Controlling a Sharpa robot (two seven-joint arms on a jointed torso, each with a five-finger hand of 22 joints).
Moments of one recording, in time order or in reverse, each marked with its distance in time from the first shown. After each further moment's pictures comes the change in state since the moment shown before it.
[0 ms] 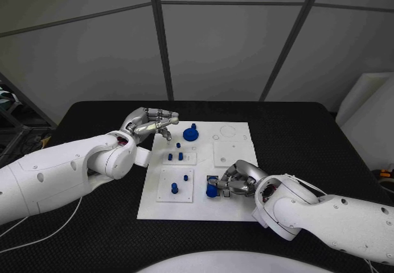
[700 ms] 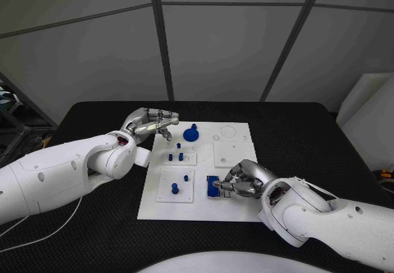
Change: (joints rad) left arm 0.000 -0.004 0.000 -0.002 0.000 0.002 -0.004; left_hand 0.000 0.000 -0.003 -0.003 0.000 0.000 0.000 0.000 0.000 0.000 0.000 0.000 0.000 0.000 0.000 0.000 -0.002 0.000 0.000 0.000 0.000 -0.001; right arm -0.003 -0.062 -0.004 0.067 -0.080 -0.039 0.020; right_hand -0.014 -0.028 -0.026 -0.004 -0.088 -0.004 0.000 0.021 0.044 0.003 -0.011 -0.012 0.000 0.000 -0.007 0.005 0.000 0.000 0.004 -0.011 0.000 0.000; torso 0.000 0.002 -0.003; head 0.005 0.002
